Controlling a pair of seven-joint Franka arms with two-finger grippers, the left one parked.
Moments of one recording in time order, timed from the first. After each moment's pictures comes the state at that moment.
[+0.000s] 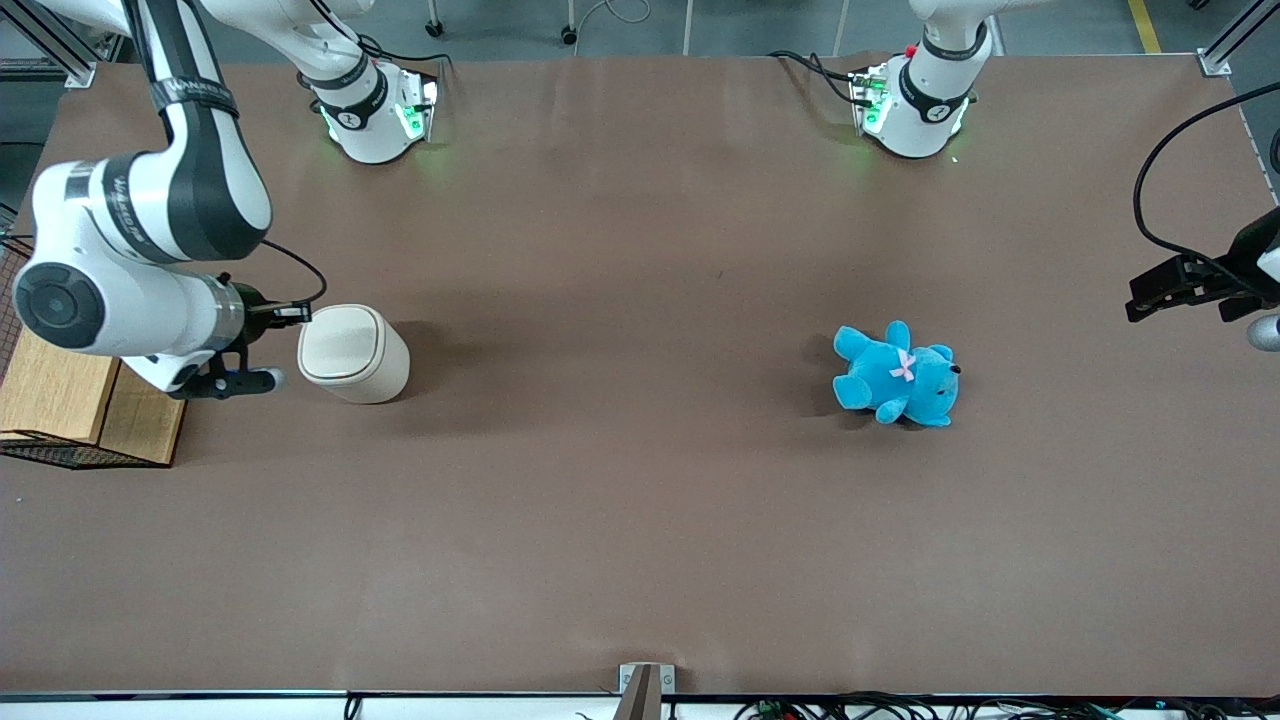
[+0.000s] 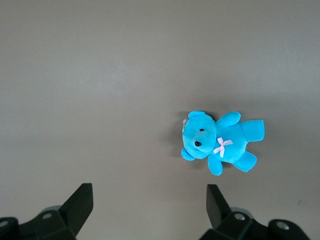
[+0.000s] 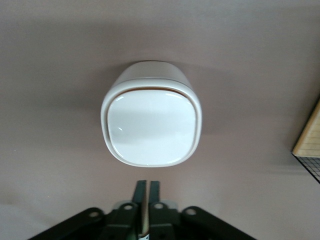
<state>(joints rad) 0.09 0.24 0.01 -1.77 0.02 1.62 0.02</state>
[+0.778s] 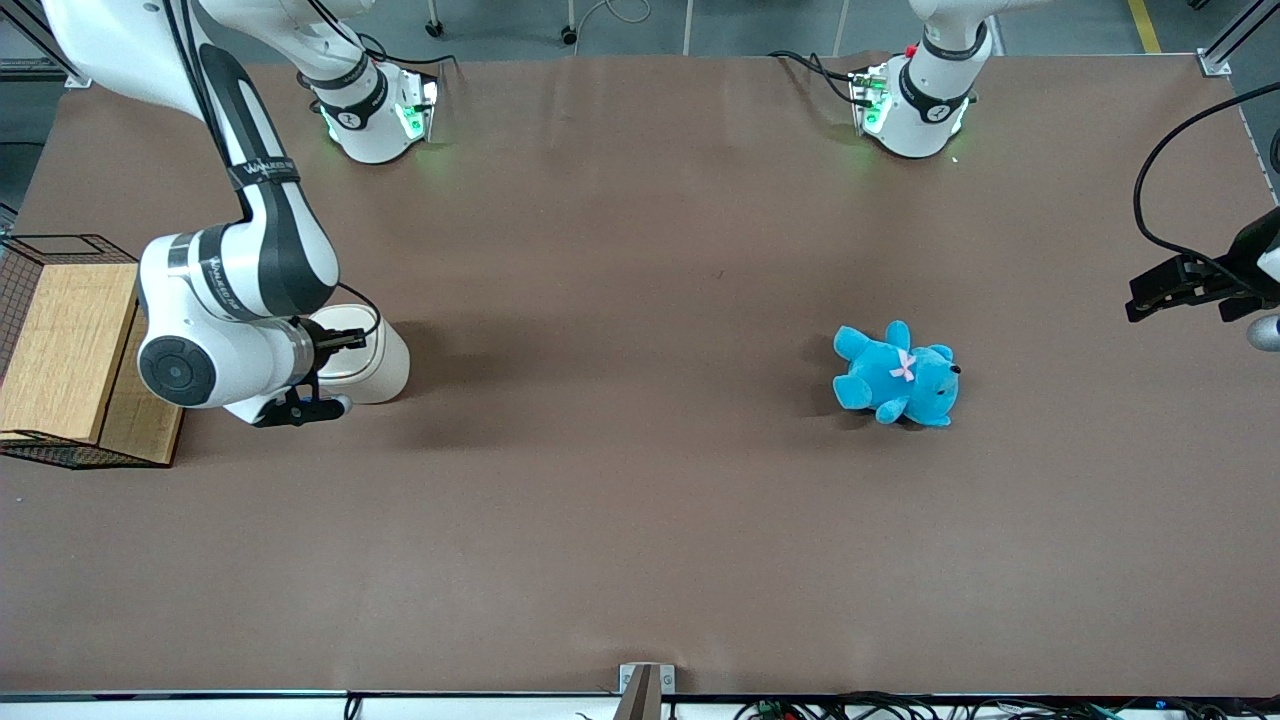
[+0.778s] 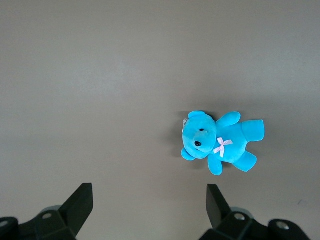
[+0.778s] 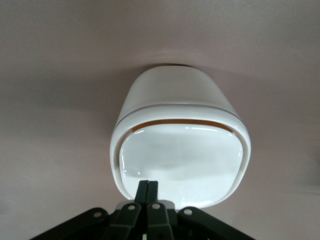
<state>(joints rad) 0.14 0.38 0.01 -1.77 0.04 1.68 0.02</state>
